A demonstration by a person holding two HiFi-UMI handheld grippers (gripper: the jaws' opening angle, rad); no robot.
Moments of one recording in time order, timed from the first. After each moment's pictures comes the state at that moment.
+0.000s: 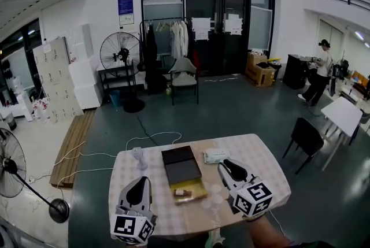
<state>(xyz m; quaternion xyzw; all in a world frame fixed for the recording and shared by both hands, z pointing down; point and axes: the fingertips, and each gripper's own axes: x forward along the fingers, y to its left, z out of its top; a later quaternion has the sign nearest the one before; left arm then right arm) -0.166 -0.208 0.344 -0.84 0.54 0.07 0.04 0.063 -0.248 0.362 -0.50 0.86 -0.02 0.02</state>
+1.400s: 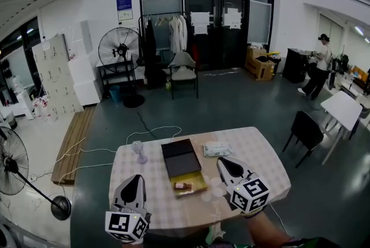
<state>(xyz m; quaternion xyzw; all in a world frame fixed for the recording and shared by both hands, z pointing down) -0.183 -0.191 0.355 -0.83 0.55 0.05 0.03 0.056 -0.236 0.372 -0.50 0.87 -0.02 0.01</state>
